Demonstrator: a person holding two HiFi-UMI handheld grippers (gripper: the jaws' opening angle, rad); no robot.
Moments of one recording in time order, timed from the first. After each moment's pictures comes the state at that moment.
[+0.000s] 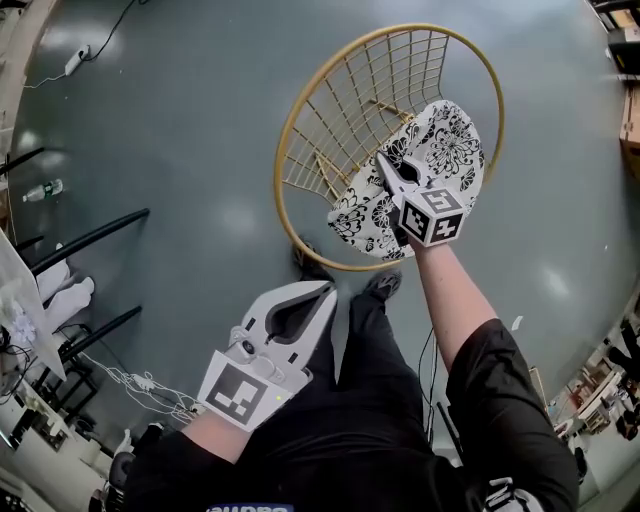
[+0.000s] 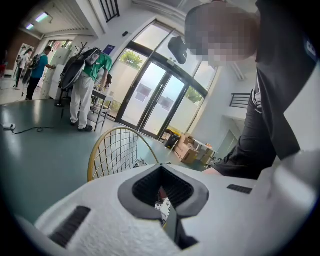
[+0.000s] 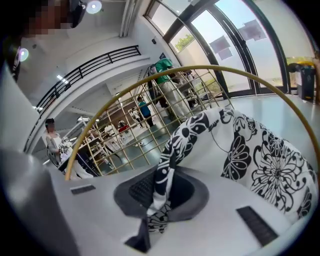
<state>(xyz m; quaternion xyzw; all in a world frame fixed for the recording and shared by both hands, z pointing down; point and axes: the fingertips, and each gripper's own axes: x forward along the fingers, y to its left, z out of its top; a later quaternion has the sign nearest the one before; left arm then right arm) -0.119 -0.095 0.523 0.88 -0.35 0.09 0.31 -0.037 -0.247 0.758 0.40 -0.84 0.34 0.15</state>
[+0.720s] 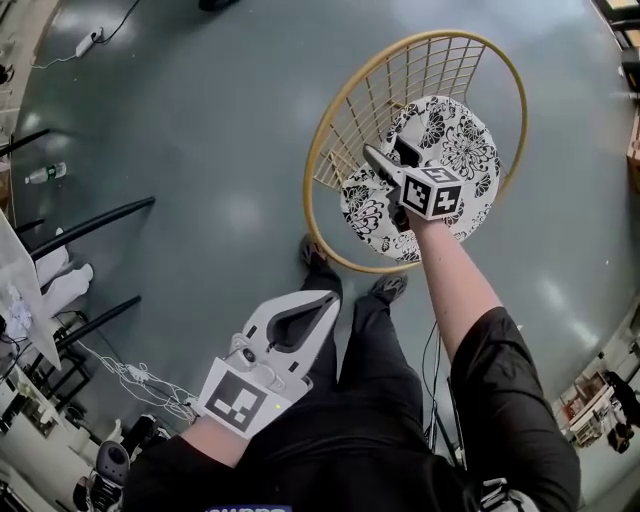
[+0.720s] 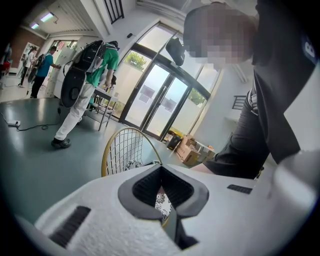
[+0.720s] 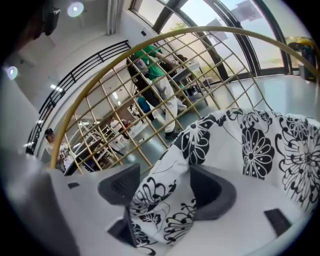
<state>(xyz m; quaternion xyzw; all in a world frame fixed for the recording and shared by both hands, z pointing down) -0.155 -0.079 0.529 0.87 -0.36 0.08 0.32 -0.088 -0.268 0.806 0.37 -0.82 0.40 0.16</state>
